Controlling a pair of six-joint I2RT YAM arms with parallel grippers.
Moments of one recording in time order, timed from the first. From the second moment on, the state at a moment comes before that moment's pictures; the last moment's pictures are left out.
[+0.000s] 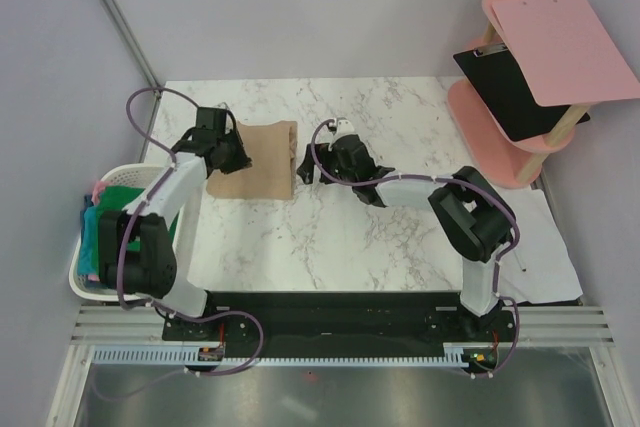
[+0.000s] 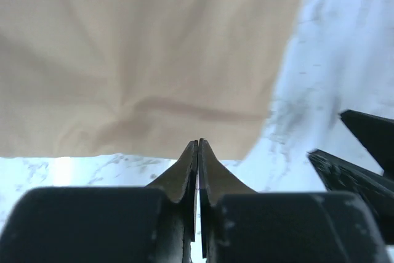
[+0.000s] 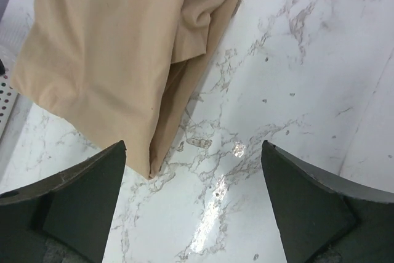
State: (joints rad) left arm -0.13 1.55 1.12 -0.46 0.06 -0.46; right arm 0.70 1.94 1.14 0.35 -0.01 0.50
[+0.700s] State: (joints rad) left arm -0.34 2.06 1.68 -0.43 0.19 -0.44; right arm 0.54 1.79 0.97 0.29 0.07 0.48
